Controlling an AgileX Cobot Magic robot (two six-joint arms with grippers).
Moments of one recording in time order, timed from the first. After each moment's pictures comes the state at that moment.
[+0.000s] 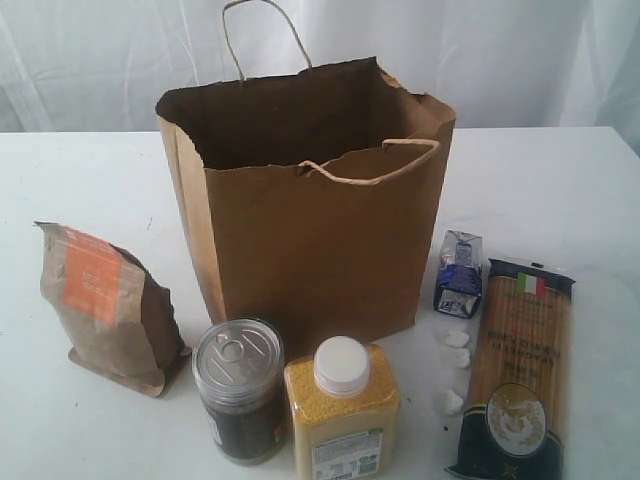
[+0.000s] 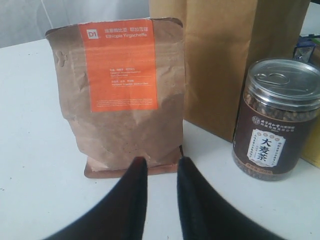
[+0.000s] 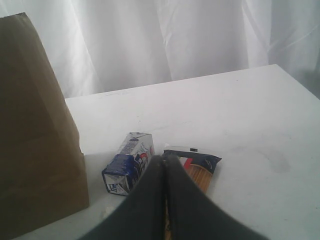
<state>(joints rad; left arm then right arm) -0.51 0.00 0.02 -0.07 0.31 0.08 0.10 0.01 0.00 -0.04 0.19 0.20</state>
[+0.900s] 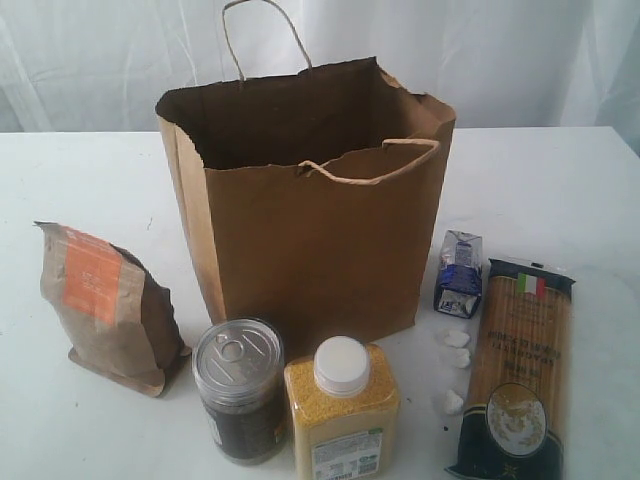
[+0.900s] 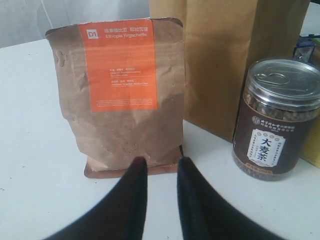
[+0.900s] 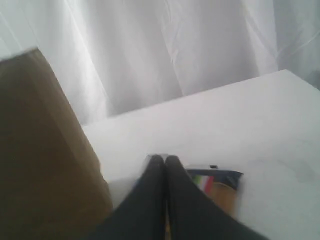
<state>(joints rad) -0.51 0.00 0.02 -0.07 0.31 0.08 0.10 0.01 0.00 0.01 0.10 0.30</state>
